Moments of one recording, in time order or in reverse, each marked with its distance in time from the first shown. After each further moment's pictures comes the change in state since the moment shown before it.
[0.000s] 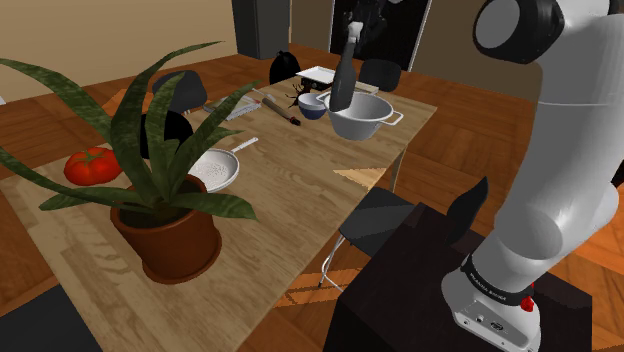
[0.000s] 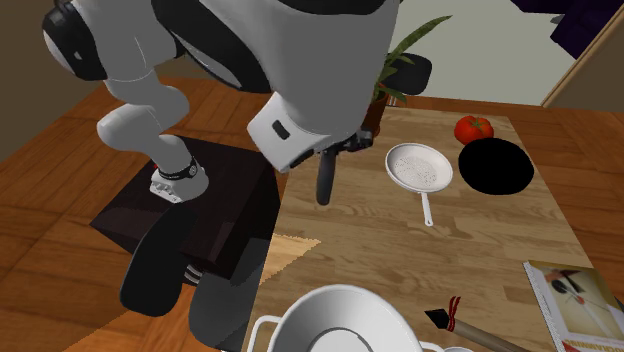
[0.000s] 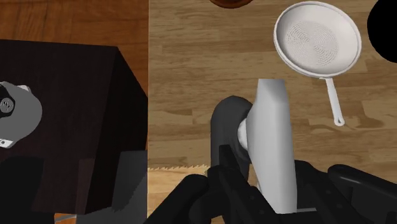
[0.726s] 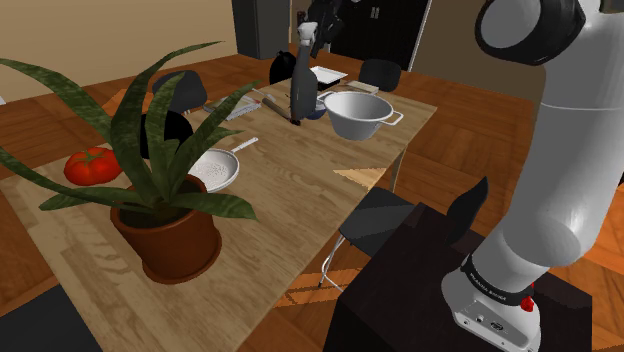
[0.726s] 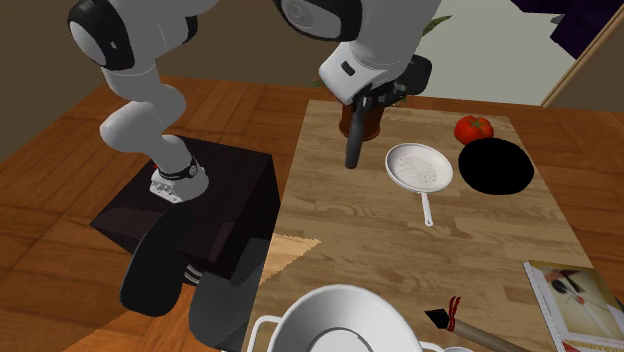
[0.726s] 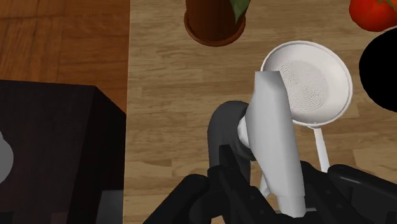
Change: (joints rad) arm 0.181 -0.036 0.082 -0.073 0.011 0.156 0.211
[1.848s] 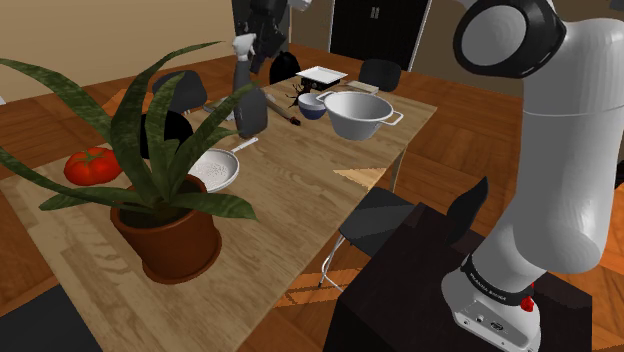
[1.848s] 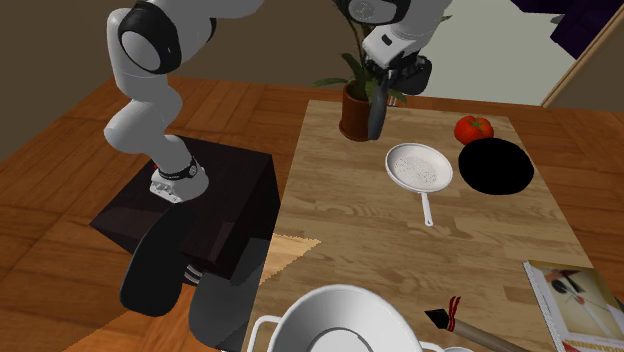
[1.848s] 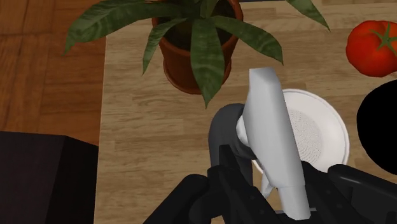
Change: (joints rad) arm 0.195 0.100 0.084 0.071 -0.007 0.165 0.223
